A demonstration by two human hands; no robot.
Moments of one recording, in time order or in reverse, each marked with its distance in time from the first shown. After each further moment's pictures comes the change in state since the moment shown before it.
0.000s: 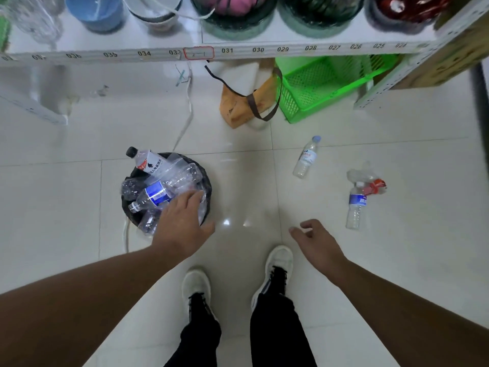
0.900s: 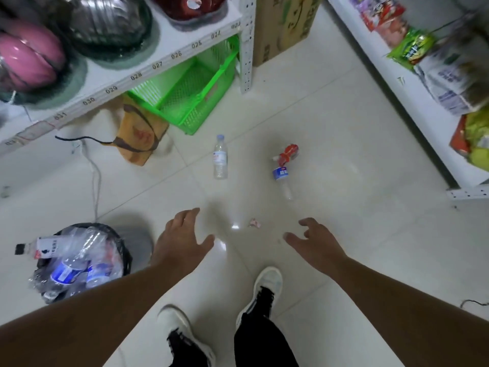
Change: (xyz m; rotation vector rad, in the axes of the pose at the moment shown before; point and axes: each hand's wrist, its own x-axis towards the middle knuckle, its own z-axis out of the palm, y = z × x) left_hand 0.014 0.252 0.068 0.161 -0.198 0.218; right_hand -0.025 0.184 -0.176 0.172 0.117 0.194
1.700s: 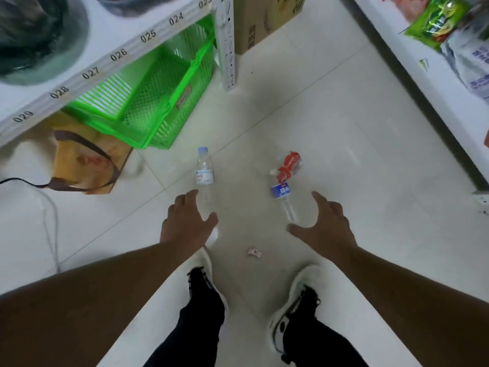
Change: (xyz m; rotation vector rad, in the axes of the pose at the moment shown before) left_hand 0.244 0.041 0.039 -0.059 -0.066 -0.094; right_hand 0.192 -0.042 -0.021 -0.096 0.118 0.043
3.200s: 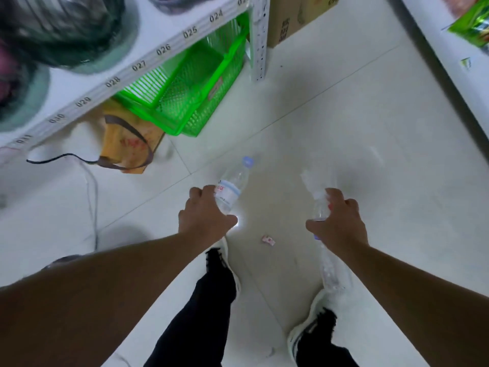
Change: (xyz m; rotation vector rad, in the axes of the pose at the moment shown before) left_hand -0.052 0.009 -0.034 -0.010 0.013 -0.069; right_hand -0.019 -0.008 -0.002 0.007 0.095 -0.088
